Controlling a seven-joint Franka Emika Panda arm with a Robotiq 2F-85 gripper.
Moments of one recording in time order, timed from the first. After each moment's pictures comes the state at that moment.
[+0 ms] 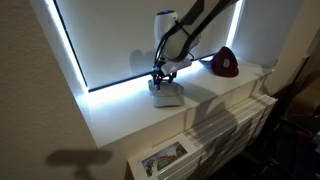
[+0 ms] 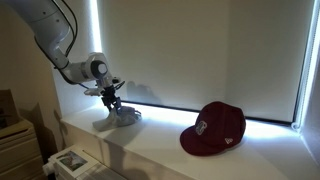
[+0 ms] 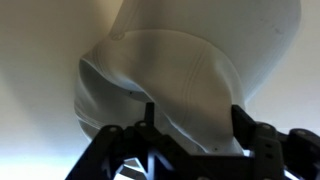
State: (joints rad) arm 0.19 0.67 -0.08 -1.75 -0.13 2.56 0.47
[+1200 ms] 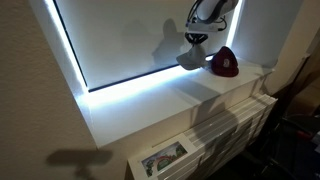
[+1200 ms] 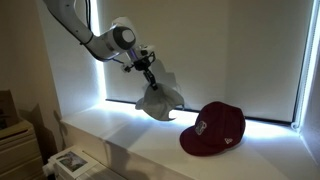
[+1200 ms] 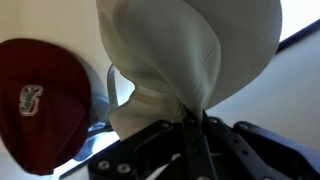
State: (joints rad) arm 0.13 0.43 -0.41 -1.87 -0.14 2.65 0.82
